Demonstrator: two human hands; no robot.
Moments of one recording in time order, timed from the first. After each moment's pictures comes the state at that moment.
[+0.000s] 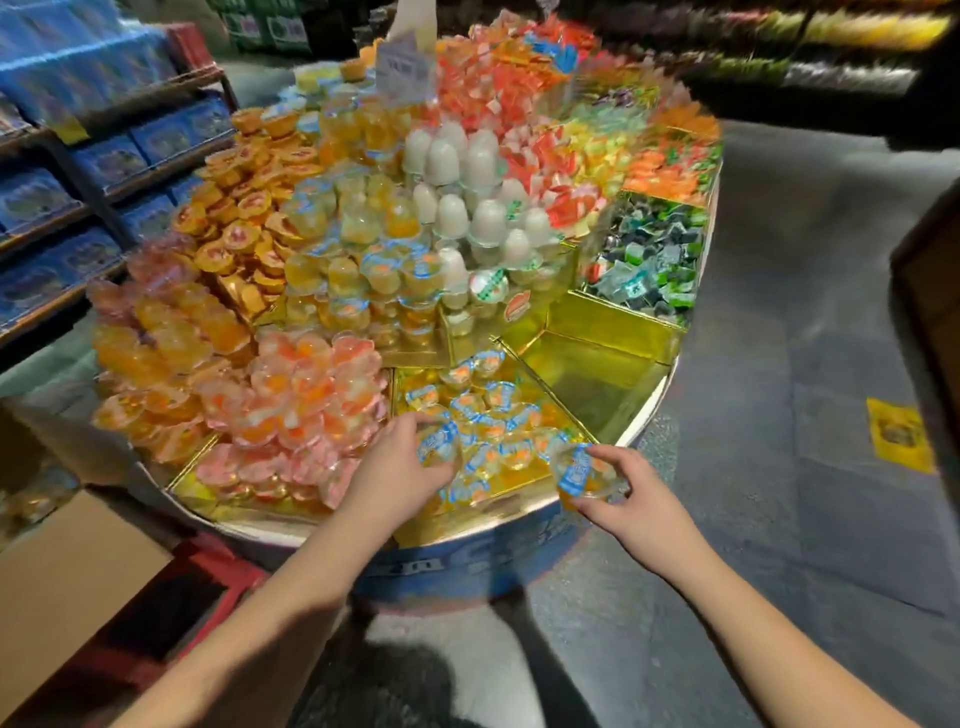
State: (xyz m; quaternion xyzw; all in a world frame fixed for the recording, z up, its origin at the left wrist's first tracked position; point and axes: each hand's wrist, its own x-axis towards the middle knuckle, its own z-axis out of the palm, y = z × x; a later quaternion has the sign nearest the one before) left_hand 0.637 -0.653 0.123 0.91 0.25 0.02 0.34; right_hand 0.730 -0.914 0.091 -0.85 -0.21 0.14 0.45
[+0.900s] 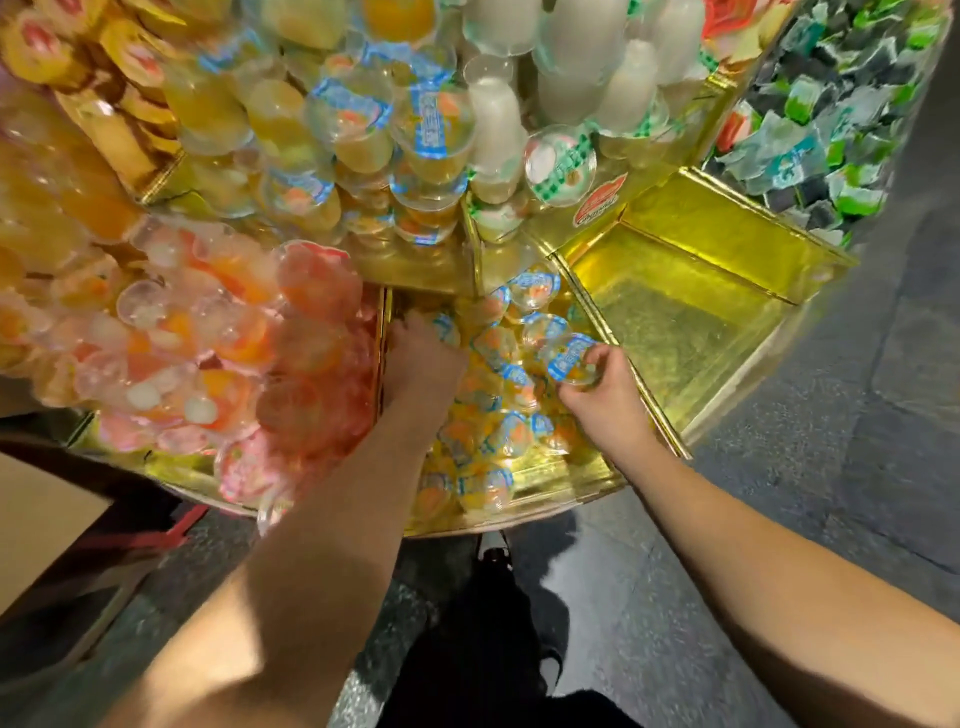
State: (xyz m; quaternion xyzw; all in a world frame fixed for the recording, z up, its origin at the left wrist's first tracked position) left_hand 0.842 -0.551 -0.045 0.83 0.48 -0.04 0.26; right_hand 0.918 -0.746 -0.086 -0.87 -0.10 0.19 0.44
